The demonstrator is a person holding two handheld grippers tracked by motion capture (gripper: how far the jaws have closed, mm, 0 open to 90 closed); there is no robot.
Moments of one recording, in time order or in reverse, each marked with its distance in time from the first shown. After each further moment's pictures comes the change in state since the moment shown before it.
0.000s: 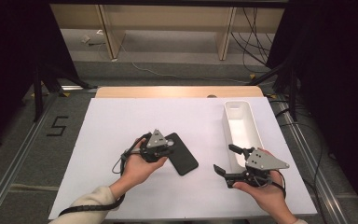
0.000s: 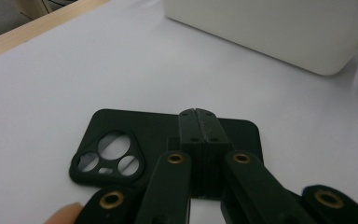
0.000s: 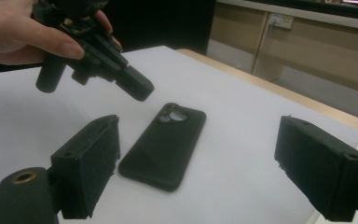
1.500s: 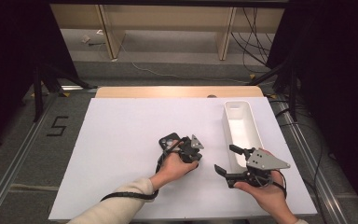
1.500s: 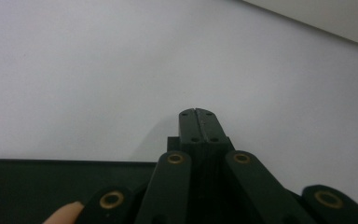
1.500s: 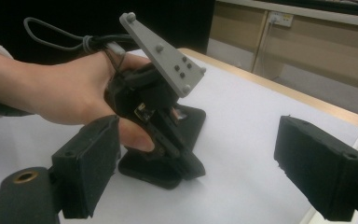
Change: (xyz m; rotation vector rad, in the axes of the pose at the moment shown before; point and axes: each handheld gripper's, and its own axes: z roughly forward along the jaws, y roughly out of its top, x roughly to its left) left arm -0.035 0.013 0.100 0.231 -0.054 0.062; right arm -0.001 -0.002 -0.002 0.004 0.002 0.015
